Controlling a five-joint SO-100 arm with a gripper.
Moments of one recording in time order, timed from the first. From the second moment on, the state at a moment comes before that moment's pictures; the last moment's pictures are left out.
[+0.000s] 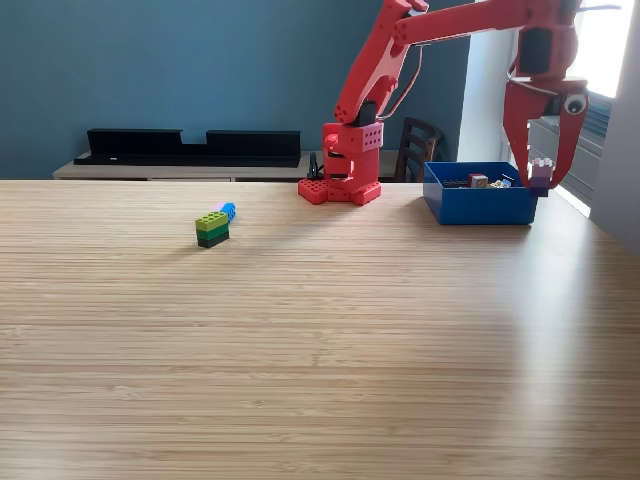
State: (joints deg) arm -48.3 64.6 44.6 94.8 -18.9
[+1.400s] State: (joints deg) arm -72.6 64.6 53.3 99.4 -18.9
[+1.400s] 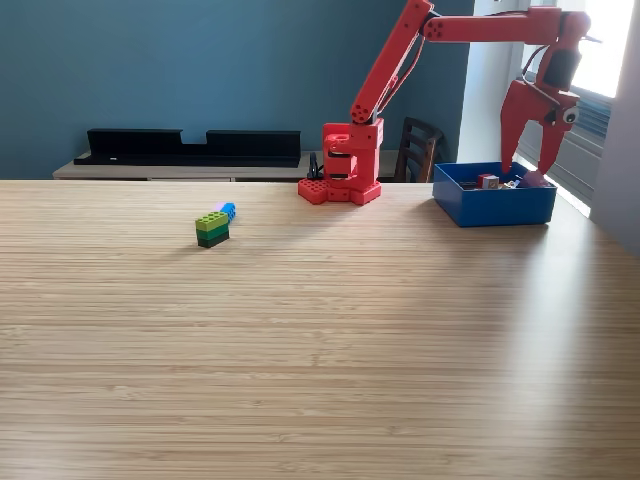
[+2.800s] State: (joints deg) arm -6.0 73.9 46.3 97.7 6.3
